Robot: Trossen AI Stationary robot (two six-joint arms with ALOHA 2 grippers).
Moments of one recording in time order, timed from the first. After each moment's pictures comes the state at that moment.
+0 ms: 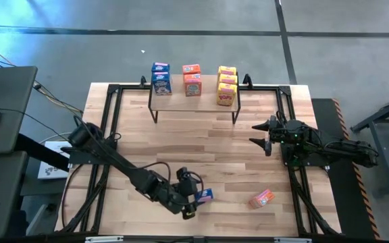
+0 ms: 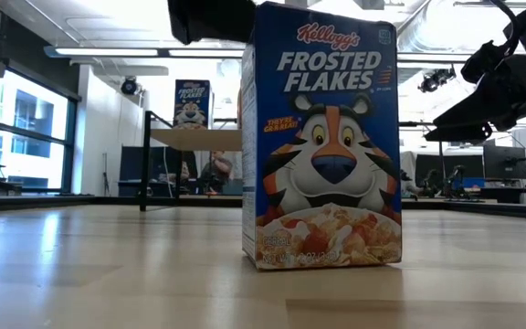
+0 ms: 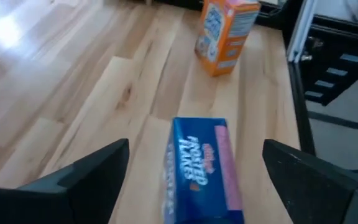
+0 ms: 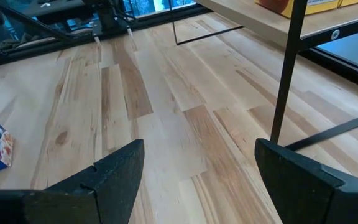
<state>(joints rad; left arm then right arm) -0.58 1.85 1.31 -0.16 -0.56 -0.57 -0.21 0.10 0.11 -0.34 0.02 0.16</state>
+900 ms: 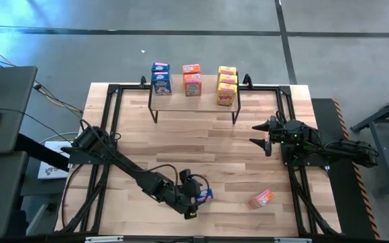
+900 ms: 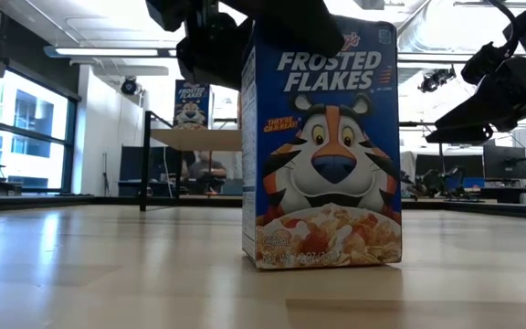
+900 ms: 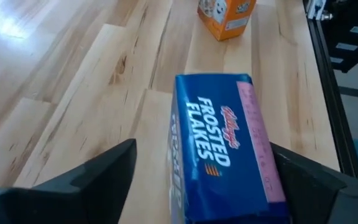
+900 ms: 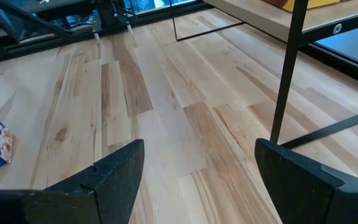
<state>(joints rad) -0.56 1.94 1.31 -0.14 -0.50 -0.54 -0.21 0.11 0.11 -0.35 0.02 0.16</state>
